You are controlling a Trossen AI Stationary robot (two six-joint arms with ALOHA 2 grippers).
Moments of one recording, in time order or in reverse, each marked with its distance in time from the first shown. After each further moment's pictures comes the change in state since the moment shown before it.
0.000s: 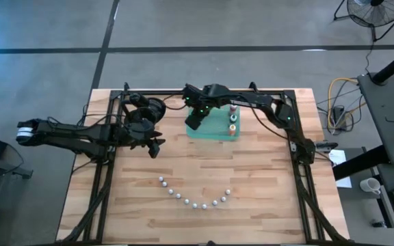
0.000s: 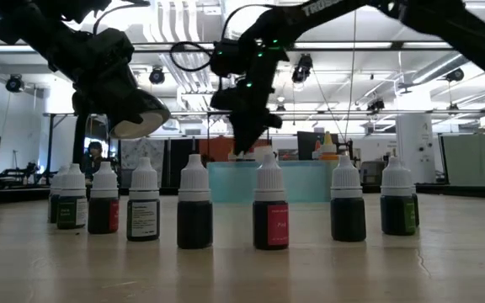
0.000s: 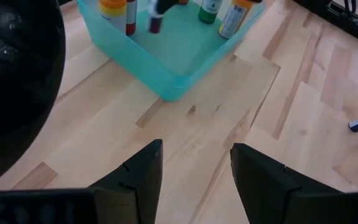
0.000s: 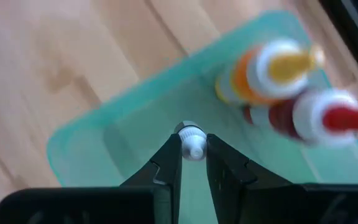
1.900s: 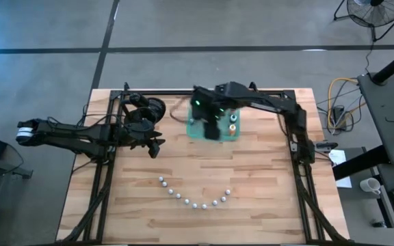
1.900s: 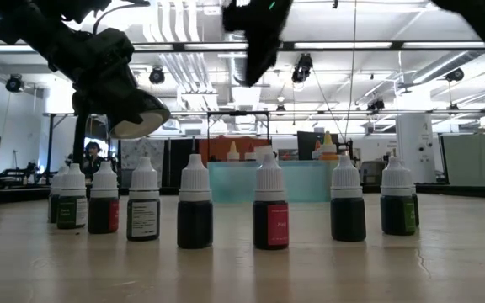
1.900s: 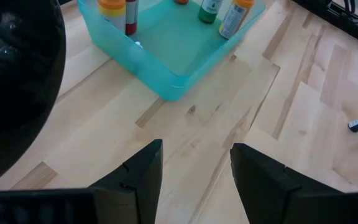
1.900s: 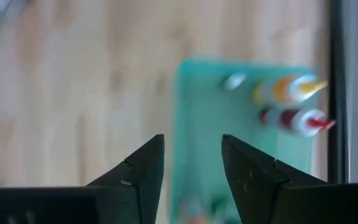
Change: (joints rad) left arm 0.000 0.000 0.000 0.000 0.001 -0.002; right arm 0.140 -0.185 0.160 -0.329 -0.048 -0.433
